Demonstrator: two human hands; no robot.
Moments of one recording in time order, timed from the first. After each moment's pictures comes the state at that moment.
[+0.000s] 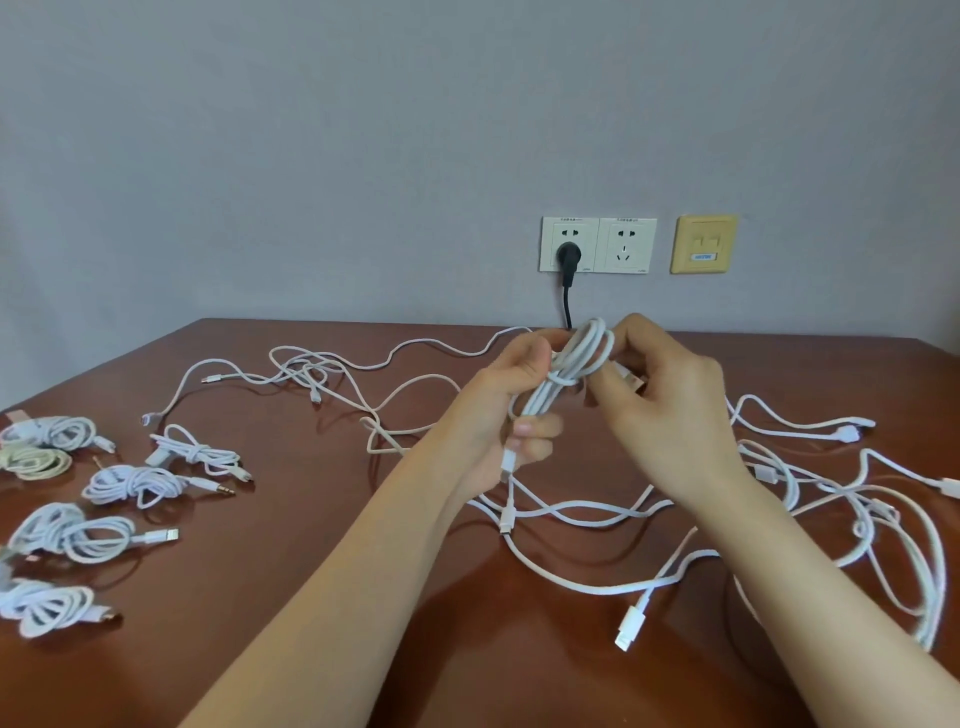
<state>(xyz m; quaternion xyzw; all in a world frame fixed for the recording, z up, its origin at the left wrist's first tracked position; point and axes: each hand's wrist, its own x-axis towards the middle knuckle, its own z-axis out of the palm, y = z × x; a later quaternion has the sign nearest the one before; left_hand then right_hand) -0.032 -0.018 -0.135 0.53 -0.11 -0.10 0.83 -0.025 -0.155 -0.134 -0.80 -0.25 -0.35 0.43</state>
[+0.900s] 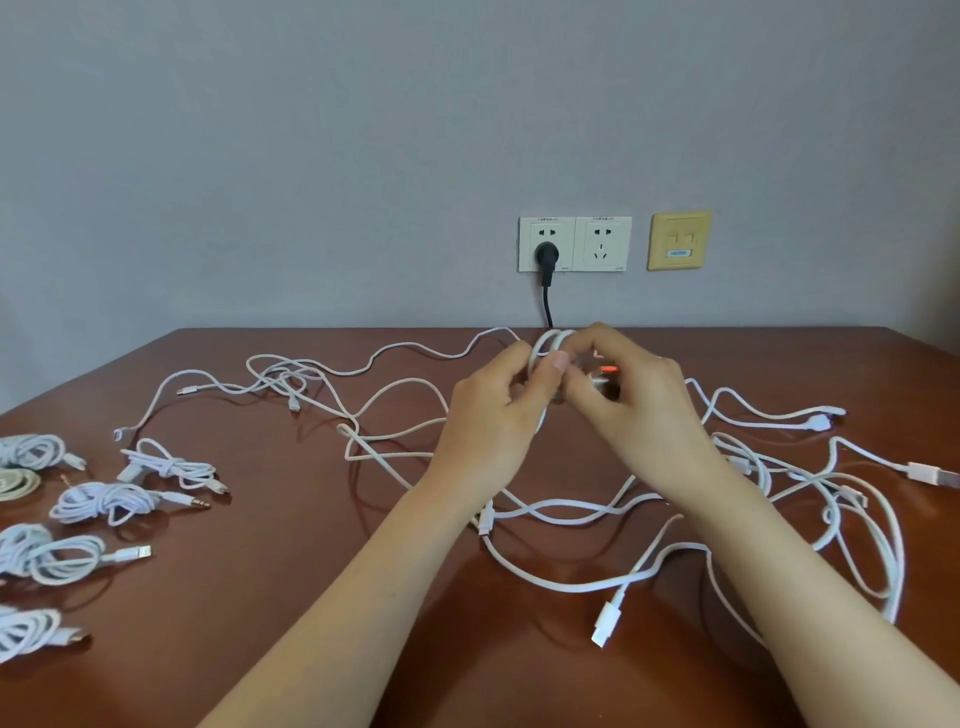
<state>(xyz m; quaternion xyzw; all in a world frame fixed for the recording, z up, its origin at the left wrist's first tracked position) -0.030 -0.036 -0.150 0.80 -0.14 0.26 0.53 -0.015 -0.167 -0.140 -0.81 -0.30 -0.27 0.42</state>
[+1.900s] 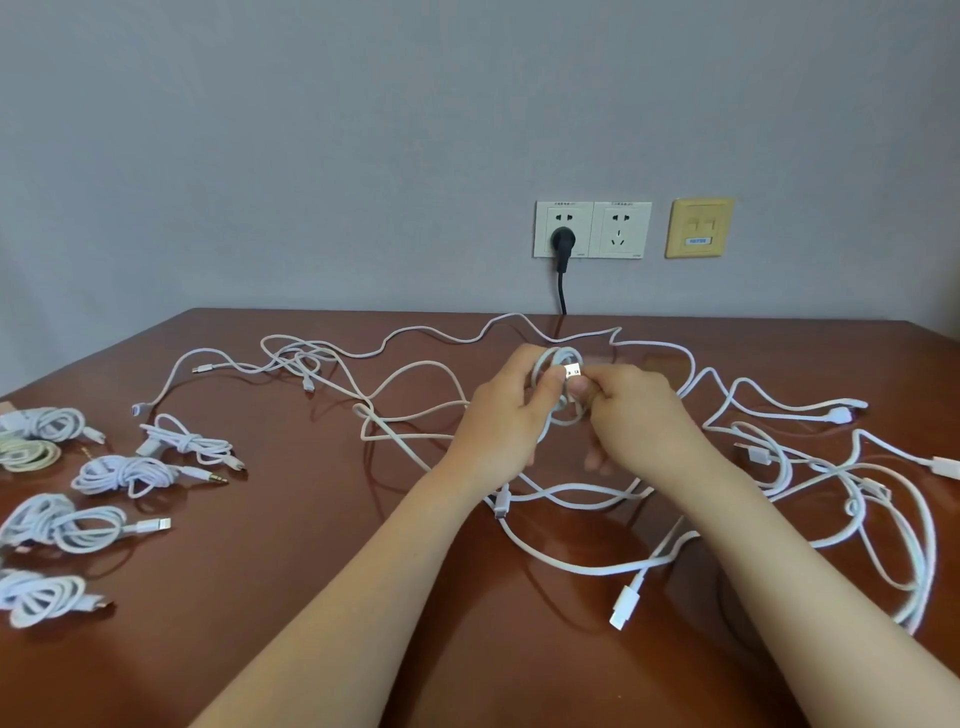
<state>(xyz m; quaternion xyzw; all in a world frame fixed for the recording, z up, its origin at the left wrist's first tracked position) -0.013 -0.025 -0.172 0.84 -0.11 0.17 0.50 -0.012 -0.153 -0.146 -0.92 -0.15 -0.10 0.34</state>
